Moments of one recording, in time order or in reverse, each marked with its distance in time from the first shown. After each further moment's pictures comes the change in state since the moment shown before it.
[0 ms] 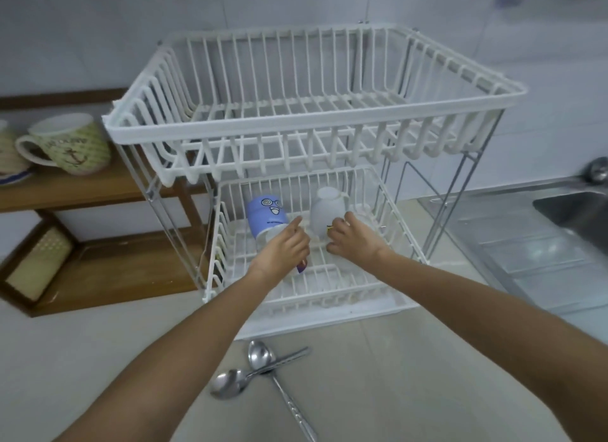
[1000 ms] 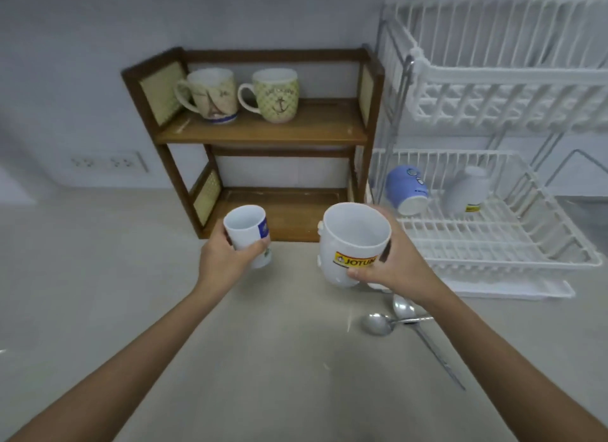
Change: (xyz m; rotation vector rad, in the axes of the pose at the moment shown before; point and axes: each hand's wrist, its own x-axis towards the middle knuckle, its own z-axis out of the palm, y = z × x) left_hand -0.343 -0.012 0.121 -1.977 0.195 -1.549; right_hand -0.003 -0.114 -0.248 2.265 0.582 0.141
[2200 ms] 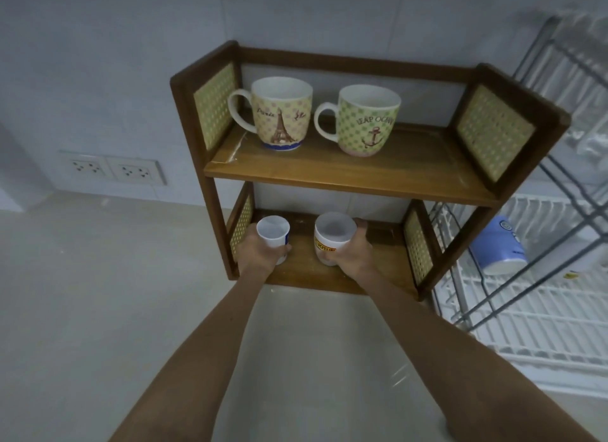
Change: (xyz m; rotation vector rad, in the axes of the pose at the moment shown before) left_hand 0.198 -0.094 0.029 0.201 0.036 -0.170; right_hand 0.235 0.109 0.149 -0.280 0.283 0.493
